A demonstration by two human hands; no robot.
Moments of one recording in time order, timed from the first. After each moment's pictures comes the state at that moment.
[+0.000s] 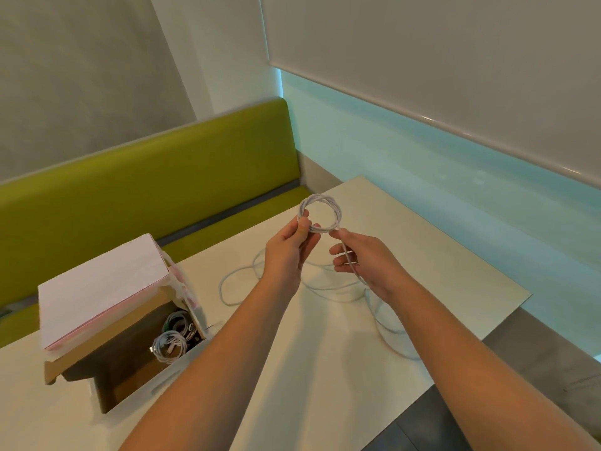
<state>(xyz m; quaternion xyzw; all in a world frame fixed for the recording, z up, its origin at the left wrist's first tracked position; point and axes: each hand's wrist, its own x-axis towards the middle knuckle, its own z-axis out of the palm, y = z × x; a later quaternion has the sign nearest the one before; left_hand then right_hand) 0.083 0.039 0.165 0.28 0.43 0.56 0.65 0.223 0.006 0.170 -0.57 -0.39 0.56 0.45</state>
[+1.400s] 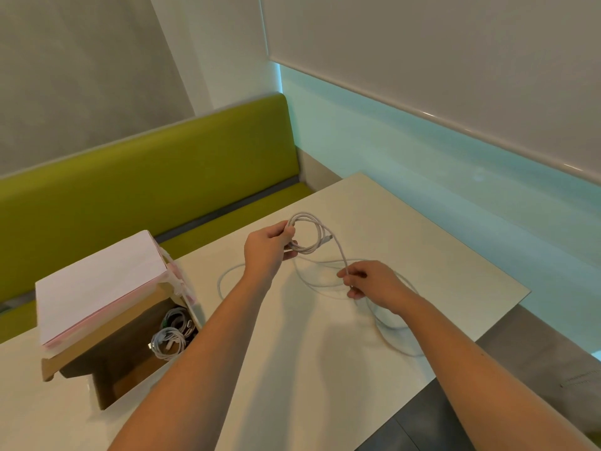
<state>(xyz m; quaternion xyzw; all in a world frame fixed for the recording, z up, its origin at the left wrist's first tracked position) 0.052 0.052 0.158 0.42 0.61 0.46 0.49 0.251 0.003 0.102 -0.66 -0.51 0.47 0.28</state>
